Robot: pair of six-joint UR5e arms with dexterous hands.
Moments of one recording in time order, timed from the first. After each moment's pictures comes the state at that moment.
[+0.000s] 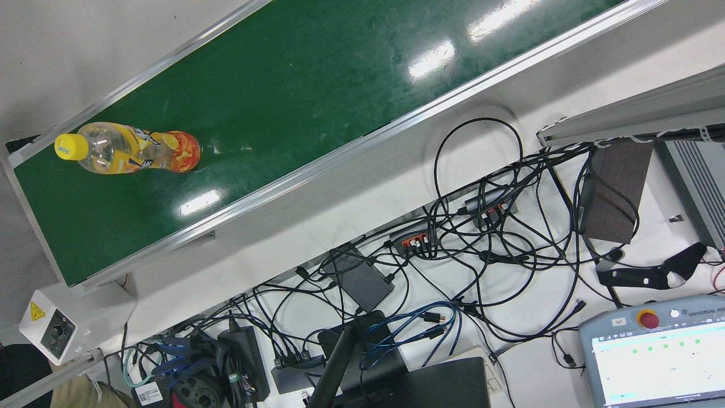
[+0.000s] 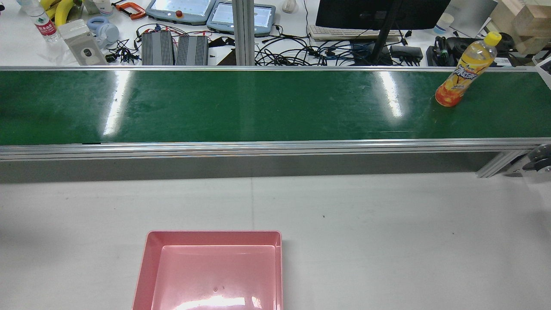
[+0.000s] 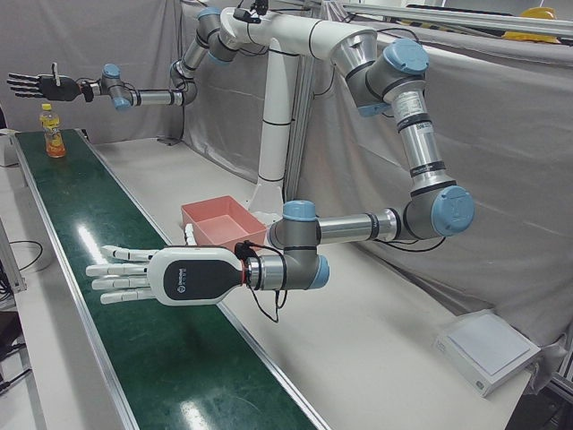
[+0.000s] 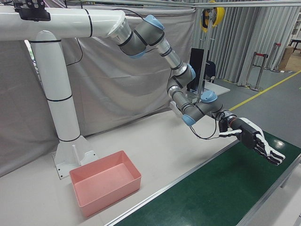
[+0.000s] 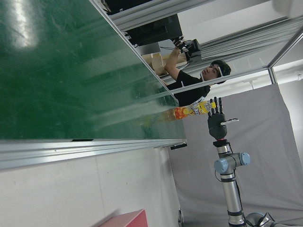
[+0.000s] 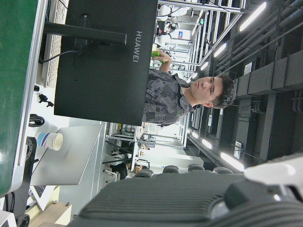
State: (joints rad) left arm -1.26 -1.73 -1.67 -0.11 1.50 0.36; right arm 1.57 -1.50 1.57 -3.21 -1.58 -0.10
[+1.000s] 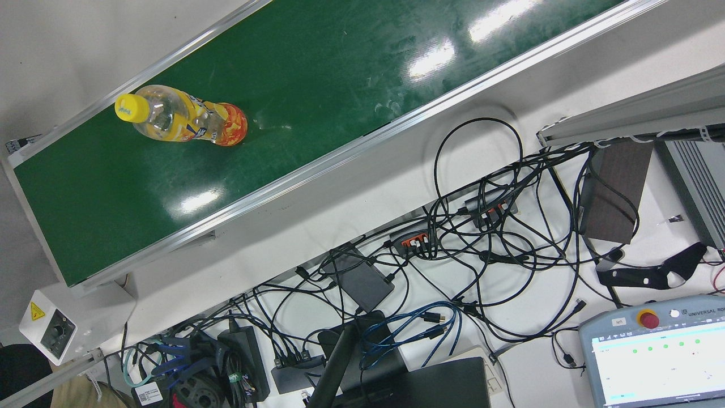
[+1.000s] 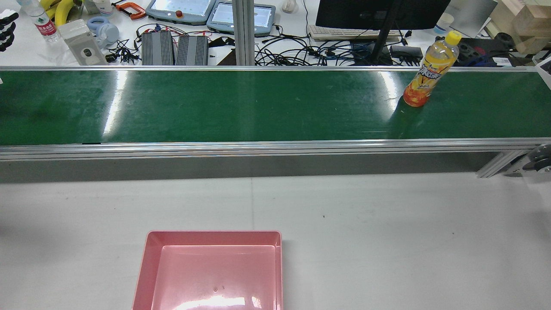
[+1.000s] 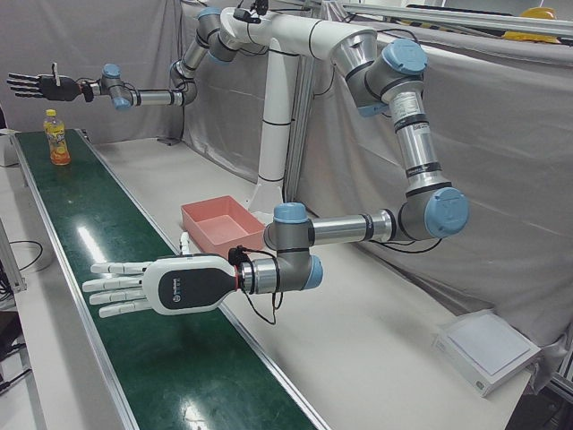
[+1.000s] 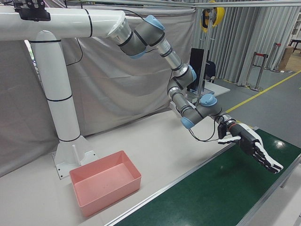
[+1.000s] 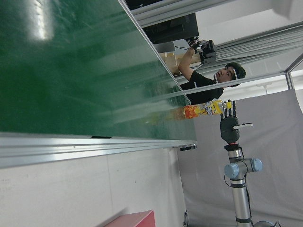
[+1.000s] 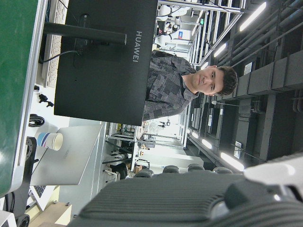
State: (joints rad) left arm -1.23 -1.76 -1.65 -0.05 1.50 0.37; right arm 1.57 -1.50 1.57 -3.21 -1.58 -0.10
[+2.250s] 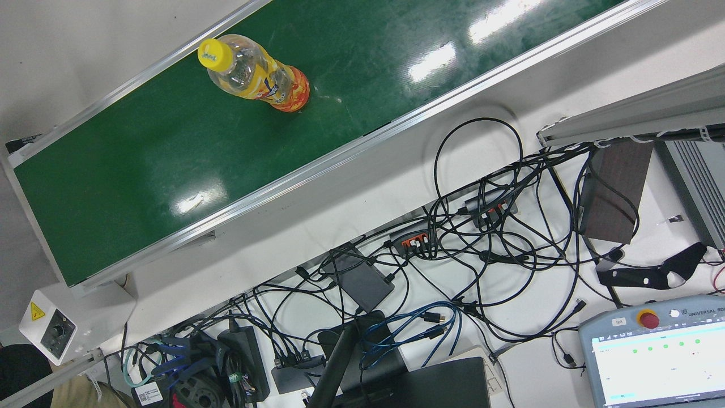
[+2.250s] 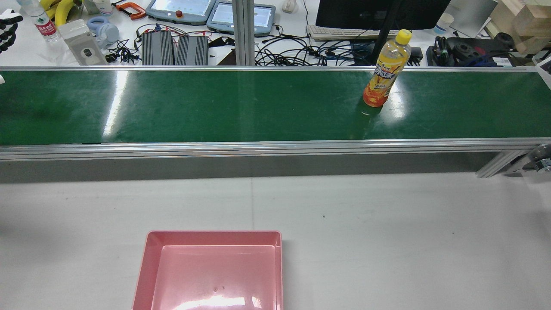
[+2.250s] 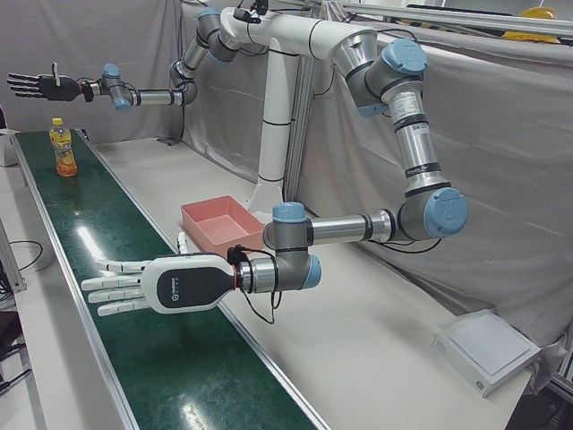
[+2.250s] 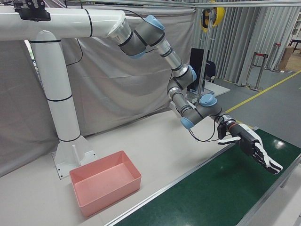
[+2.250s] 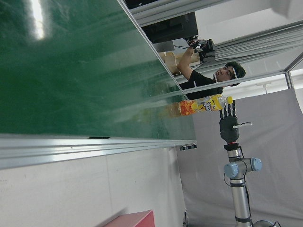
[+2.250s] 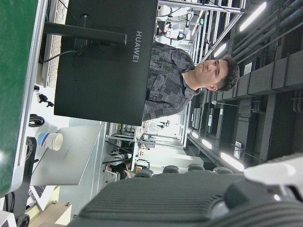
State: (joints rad) left arm -1.22 -1.76 -1.65 -0.04 1.50 0.37; right arm 1.57 -1.50 1.57 -3.21 -1.58 -0.10
